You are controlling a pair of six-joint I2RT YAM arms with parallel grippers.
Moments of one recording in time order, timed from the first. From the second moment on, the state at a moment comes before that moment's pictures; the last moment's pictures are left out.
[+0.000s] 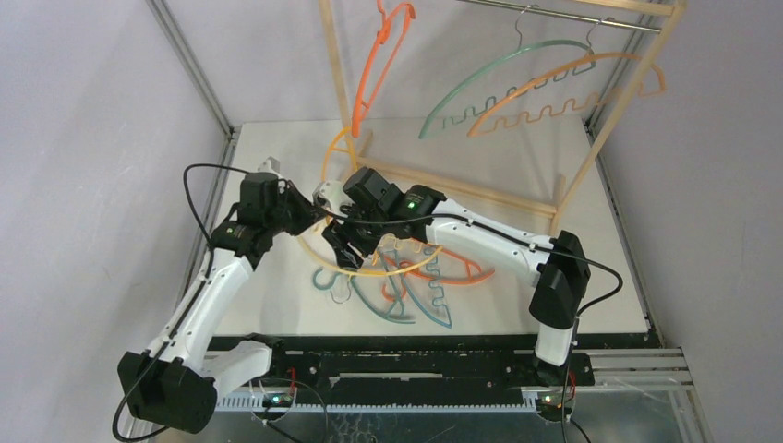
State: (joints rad) left arm -0.23 1.05 0.92 -0.50 0.13 -0.77; right arm 1.03 1.81 1.73 -0.72 -0.30 0.01
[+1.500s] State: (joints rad) left arm -0.23 0.86 1.05 -0.26 0.10 -0.73; right arm 0.81 1.42 1.38 -0.80 -0.53 0.03
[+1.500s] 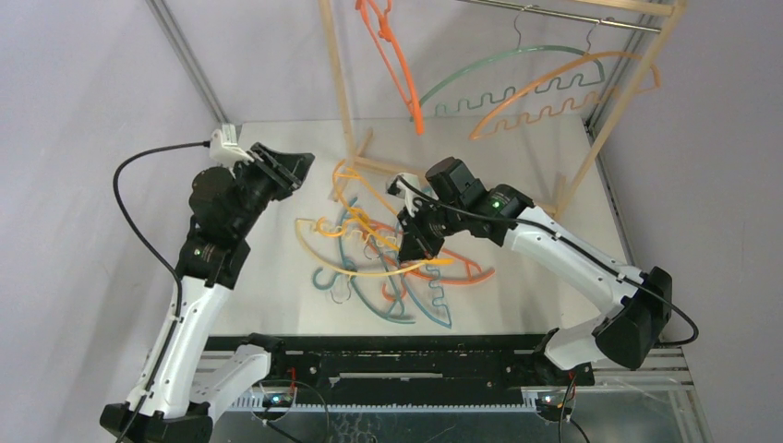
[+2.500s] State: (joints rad) left arm -0.23 0.92 0.99 -0.33 -0.06 -0.68; right arm 0.62 1.21 1.55 -0.24 -0.64 0.45
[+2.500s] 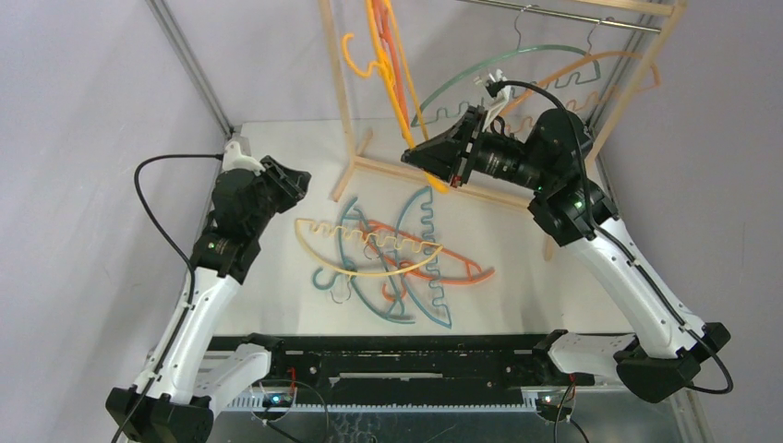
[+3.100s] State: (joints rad) left arm -0.23 0.92 0.90 -0.31 -0.04 -0.68; right arm 0.69 1.07 1.39 -0.11 -0.40 0.61
